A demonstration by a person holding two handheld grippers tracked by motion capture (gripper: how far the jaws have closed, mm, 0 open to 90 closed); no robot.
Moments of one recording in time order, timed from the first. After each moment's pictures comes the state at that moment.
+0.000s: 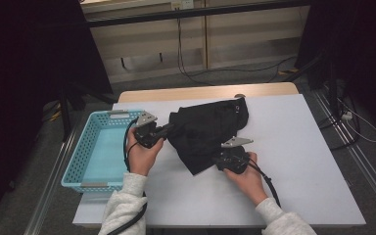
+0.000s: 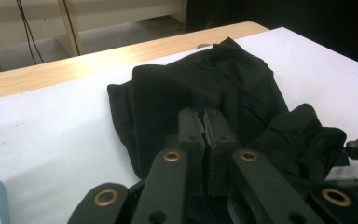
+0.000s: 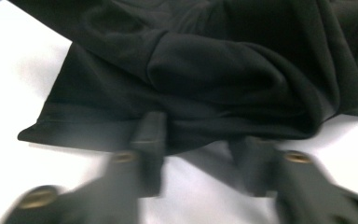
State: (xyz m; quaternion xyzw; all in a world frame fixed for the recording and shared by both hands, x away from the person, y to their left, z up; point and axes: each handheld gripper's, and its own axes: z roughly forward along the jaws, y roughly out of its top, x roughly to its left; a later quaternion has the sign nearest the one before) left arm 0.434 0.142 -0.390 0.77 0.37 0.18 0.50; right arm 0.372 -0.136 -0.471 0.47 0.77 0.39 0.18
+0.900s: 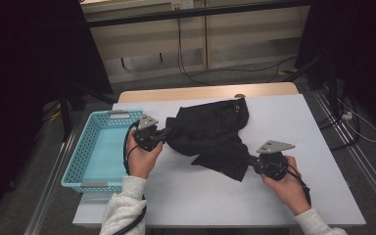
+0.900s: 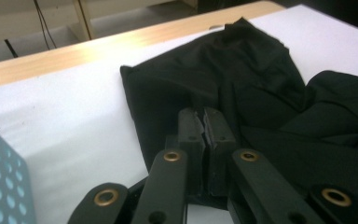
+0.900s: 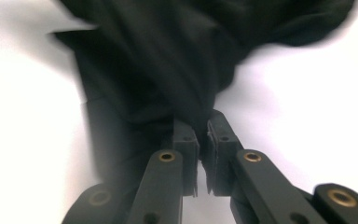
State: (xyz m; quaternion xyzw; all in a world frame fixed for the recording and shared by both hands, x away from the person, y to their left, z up) left arm 0.427 0.145 -0.394 0.78 0.37 0.20 0.45; right arm 0.325 -0.213 -0.449 0.43 0.80 0.38 0.20
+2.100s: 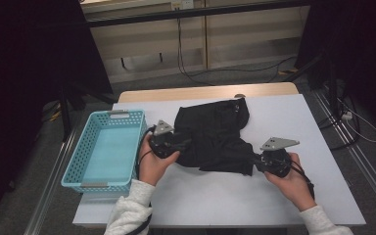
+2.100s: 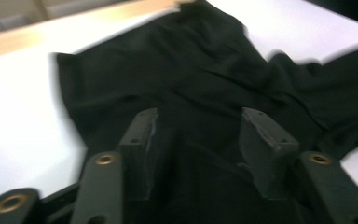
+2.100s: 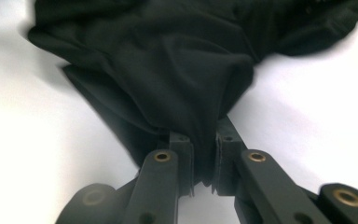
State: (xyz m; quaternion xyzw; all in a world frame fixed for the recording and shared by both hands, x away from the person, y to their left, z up) left arm 0.414 0.094 -0.416 0.82 0.32 0.14 0.45; right arm 0.328 -0.229 -0.435 0.42 0.79 0.40 0.20
